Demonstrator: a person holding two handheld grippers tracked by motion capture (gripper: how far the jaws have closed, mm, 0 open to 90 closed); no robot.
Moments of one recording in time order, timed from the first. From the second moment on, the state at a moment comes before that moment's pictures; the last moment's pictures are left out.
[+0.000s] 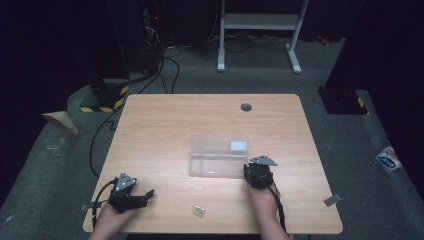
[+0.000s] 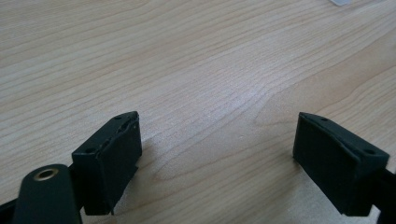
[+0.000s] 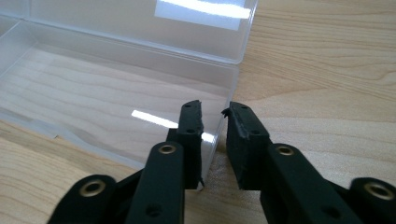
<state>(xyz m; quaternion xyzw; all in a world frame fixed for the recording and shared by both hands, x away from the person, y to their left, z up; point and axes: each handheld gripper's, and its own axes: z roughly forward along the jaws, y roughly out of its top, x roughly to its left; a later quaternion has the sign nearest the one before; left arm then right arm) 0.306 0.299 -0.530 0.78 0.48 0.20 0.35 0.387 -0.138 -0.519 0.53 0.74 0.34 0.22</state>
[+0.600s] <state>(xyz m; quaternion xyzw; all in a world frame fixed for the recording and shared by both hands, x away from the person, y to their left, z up) 0.305 0.300 -0.530 0.77 0.48 0.20 0.36 0.382 -0.179 -0.498 0.54 0.72 0.37 0.24</state>
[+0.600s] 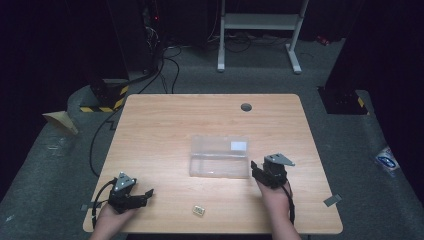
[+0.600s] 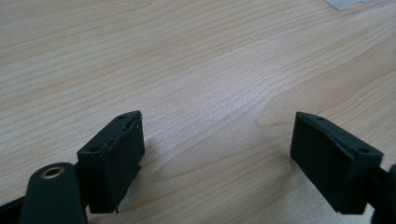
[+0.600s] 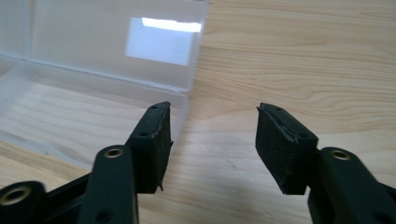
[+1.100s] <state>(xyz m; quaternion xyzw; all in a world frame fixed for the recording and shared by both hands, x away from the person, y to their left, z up) 0.303 0.291 -0.530 0.77 0.49 0.22 0.34 0.356 -0.244 -0.522 0.54 0.74 0.30 0.25</state>
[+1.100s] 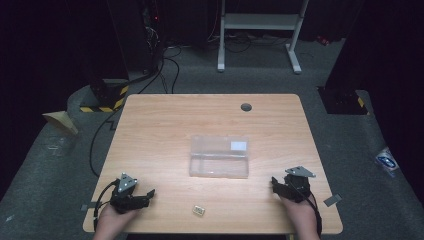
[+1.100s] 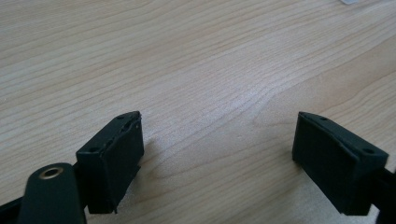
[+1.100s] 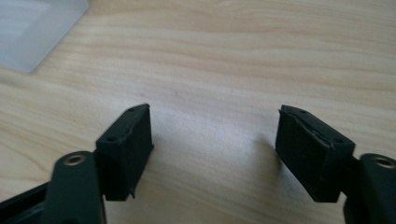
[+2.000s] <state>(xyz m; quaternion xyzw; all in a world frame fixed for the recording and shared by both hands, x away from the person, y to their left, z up) 0.334 0.260 -0.514 0.79 0.45 0.21 0.36 0.351 -0.249 -0.524 0.55 0.74 0.31 0.25</state>
